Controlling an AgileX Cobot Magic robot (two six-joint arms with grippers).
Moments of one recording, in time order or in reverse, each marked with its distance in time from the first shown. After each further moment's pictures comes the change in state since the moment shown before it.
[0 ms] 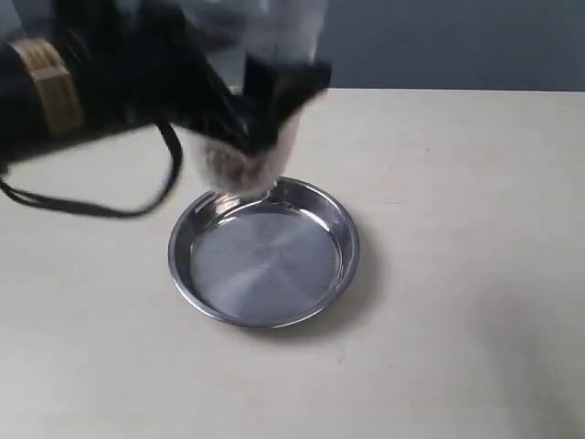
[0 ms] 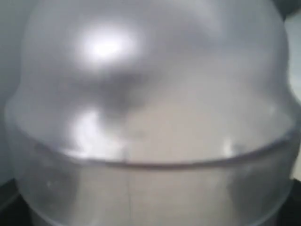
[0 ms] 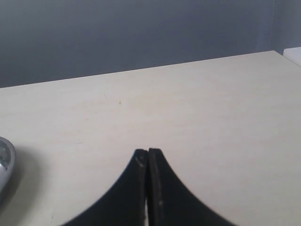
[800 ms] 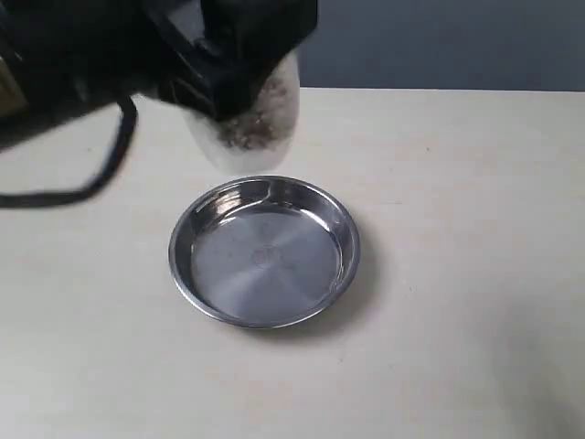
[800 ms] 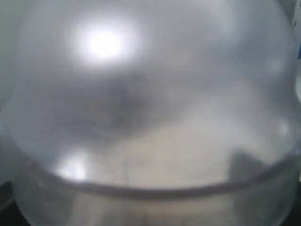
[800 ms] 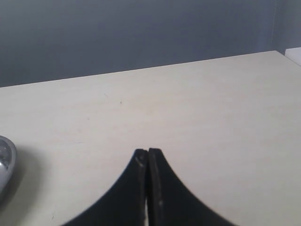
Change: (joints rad) left arm 0.001 -0.014 0.077 -0.128 -0.087 0.058; right arm 0.000 0.000 0.000 0.000 0.000 0.000
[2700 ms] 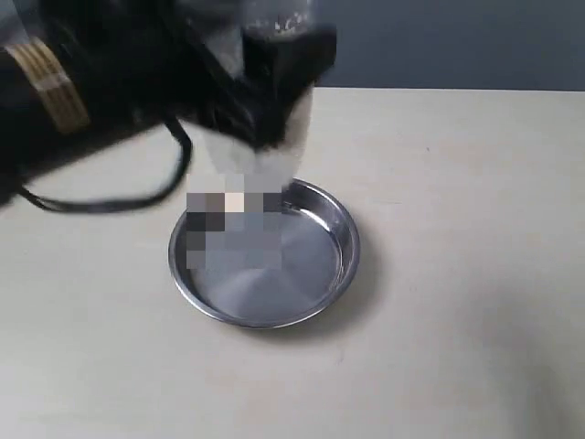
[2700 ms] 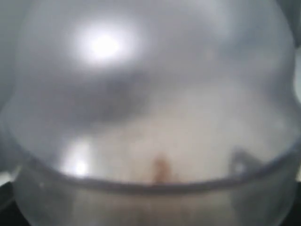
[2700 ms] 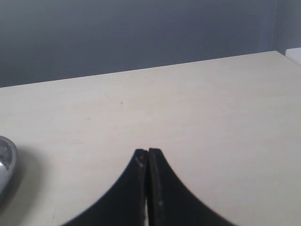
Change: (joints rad) left arm -0.016 0.083 -0.017 -0.121 -0.028 0.144; right arm 0.000 0.000 0.000 0.000 0.000 0.000
